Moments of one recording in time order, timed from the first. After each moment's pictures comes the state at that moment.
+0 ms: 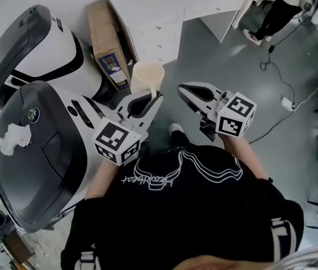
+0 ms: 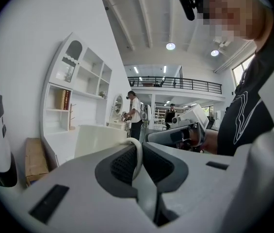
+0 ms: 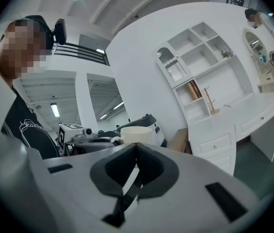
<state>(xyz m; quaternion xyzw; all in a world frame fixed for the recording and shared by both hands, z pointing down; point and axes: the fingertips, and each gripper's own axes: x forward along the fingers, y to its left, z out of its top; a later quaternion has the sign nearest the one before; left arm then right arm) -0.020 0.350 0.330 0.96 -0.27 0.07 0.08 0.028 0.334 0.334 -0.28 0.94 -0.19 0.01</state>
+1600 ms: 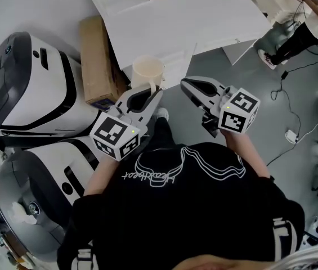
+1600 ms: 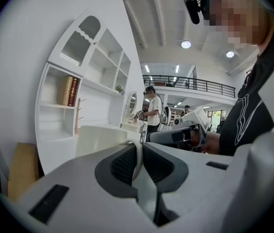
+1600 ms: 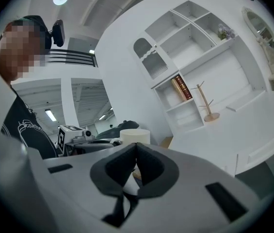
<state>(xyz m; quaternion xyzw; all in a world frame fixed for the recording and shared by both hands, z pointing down) 0.032 0.019 0.350 0.94 -0.32 0.07 0.11 0.087 0.000 0.353 -0.26 0.94 -0.21 0.00</state>
